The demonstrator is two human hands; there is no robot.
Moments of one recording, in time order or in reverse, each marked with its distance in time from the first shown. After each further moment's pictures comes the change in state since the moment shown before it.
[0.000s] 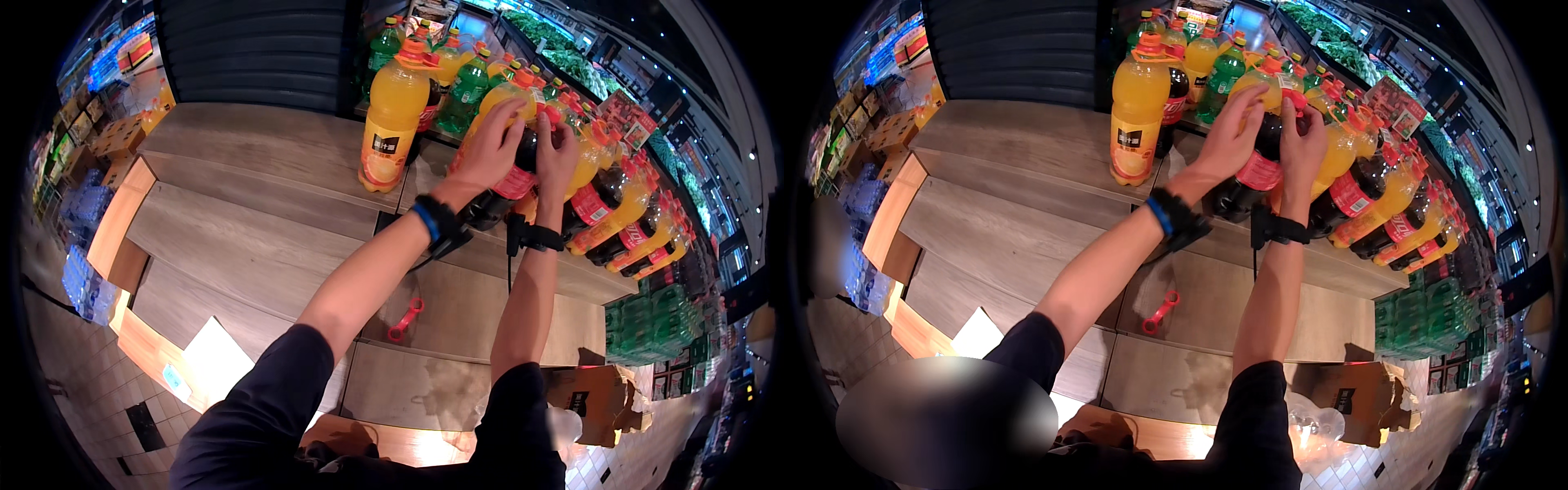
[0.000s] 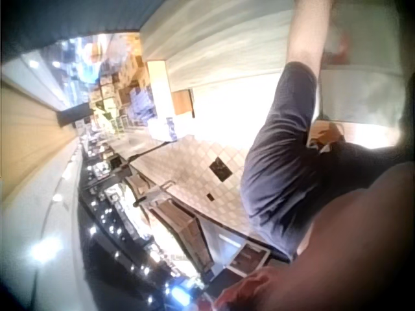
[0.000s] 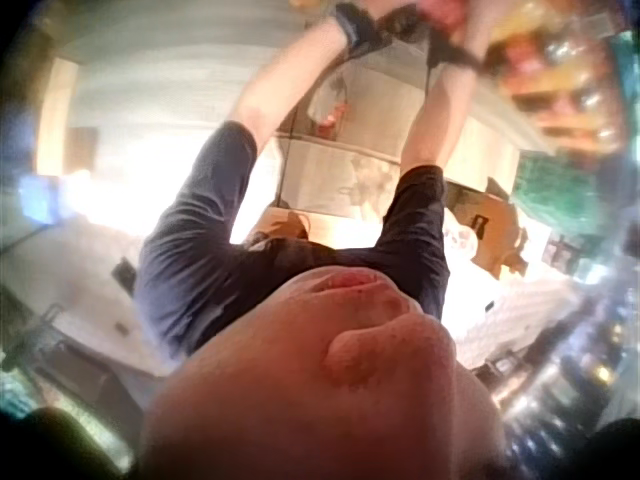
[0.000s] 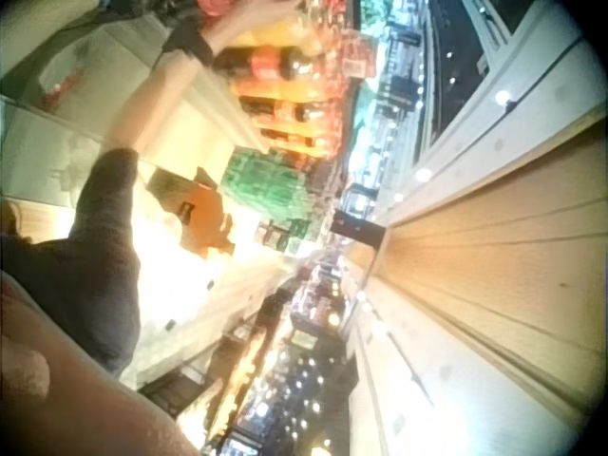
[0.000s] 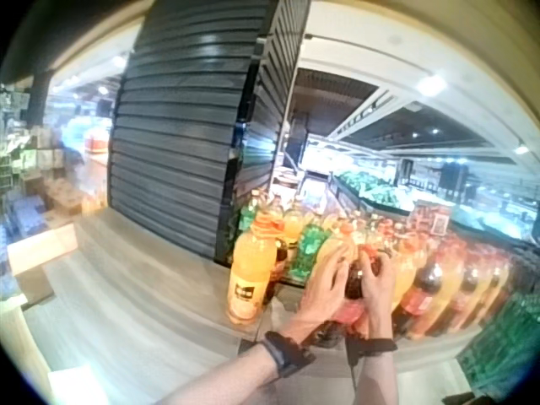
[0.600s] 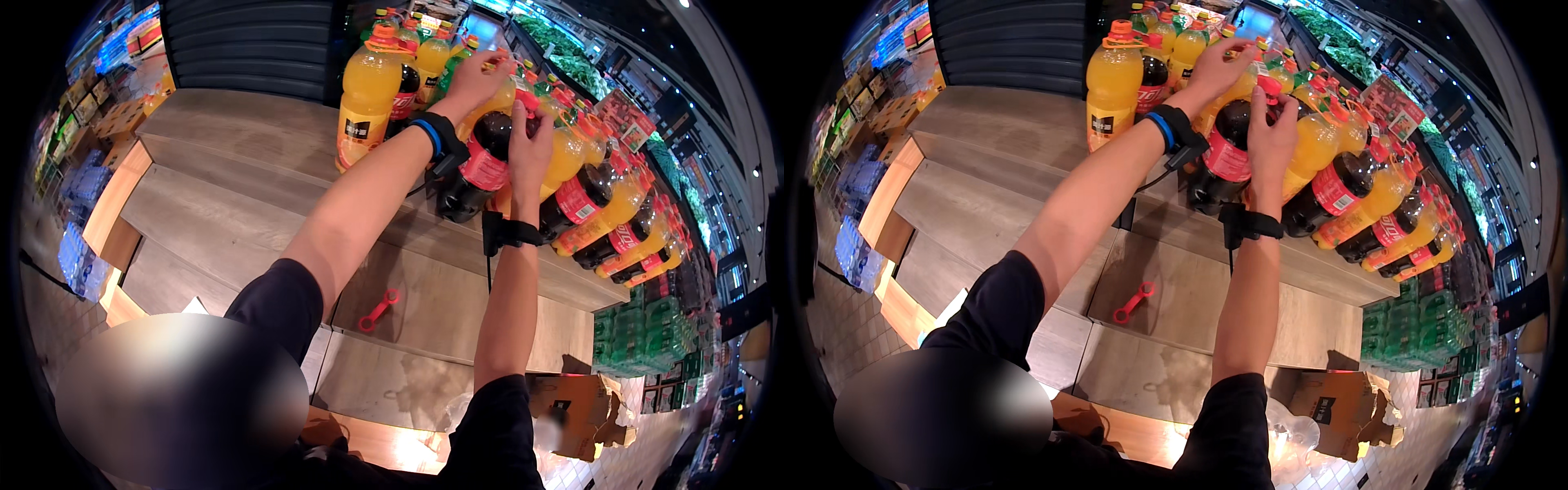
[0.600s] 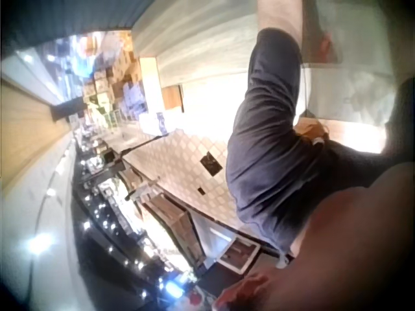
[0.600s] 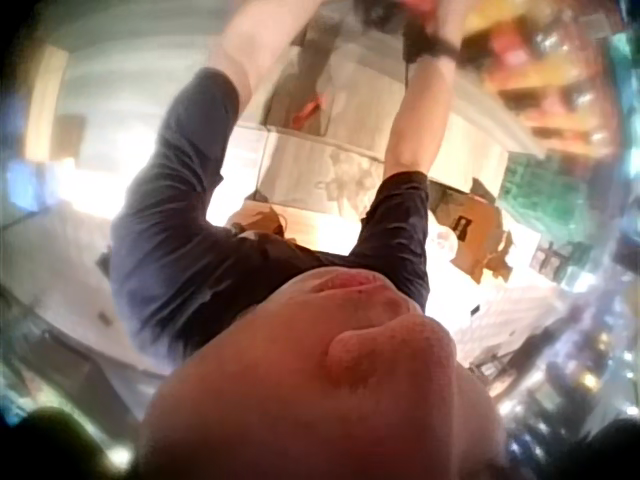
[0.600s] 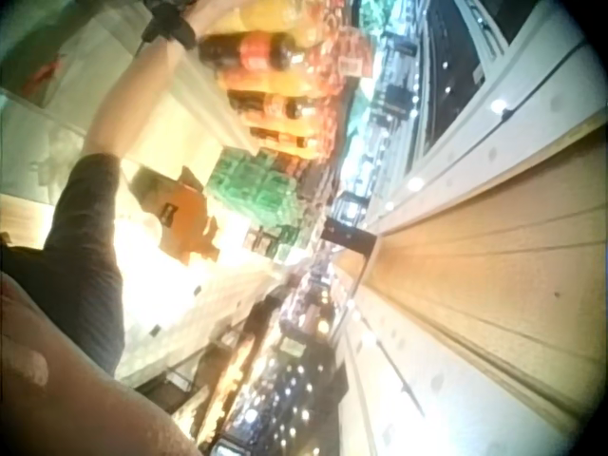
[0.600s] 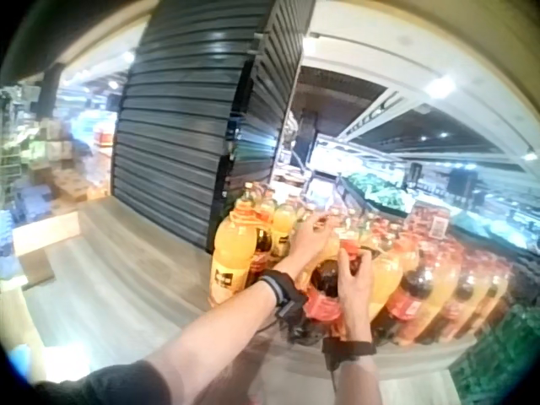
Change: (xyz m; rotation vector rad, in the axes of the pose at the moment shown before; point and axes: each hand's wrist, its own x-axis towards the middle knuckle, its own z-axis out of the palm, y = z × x) left_hand 0.091 -0.091 0.020 0.184 -0.013 -0.152; right_hand -0.012 0.001 0.005 0.092 0.007 -0.047
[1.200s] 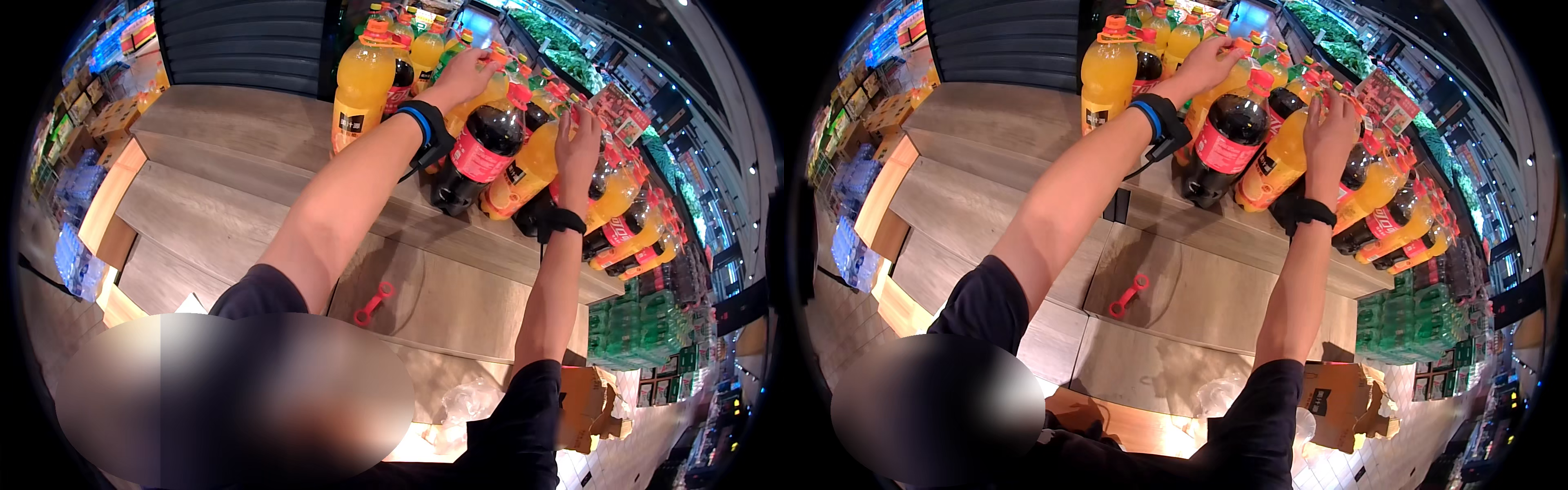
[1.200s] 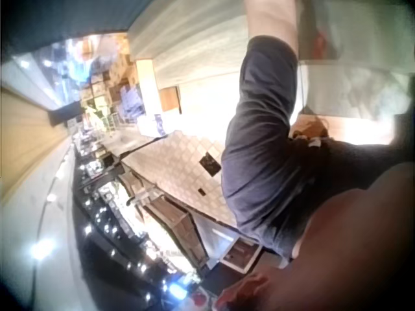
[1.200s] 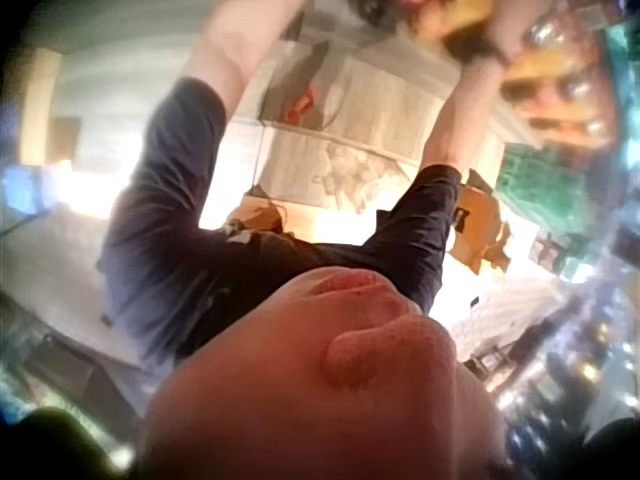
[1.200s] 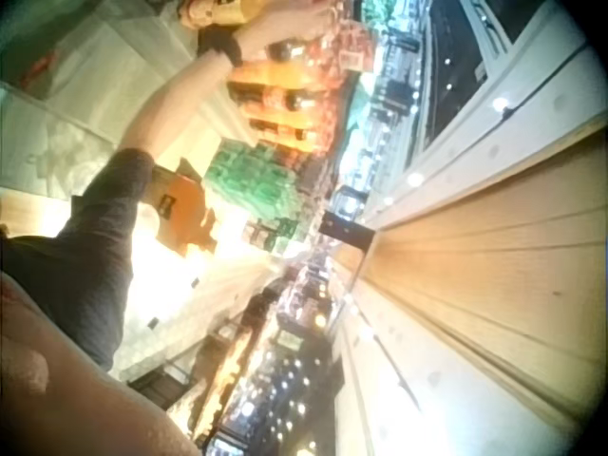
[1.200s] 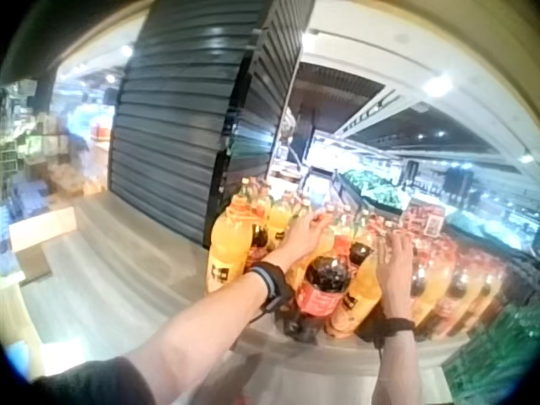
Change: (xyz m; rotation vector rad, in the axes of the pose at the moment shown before) left_hand -0.002 -0.004 -0.002 0.267 -0.152 0.014; right_hand 0.067 0.030 -0.101 -0.713 0.002 -0.456
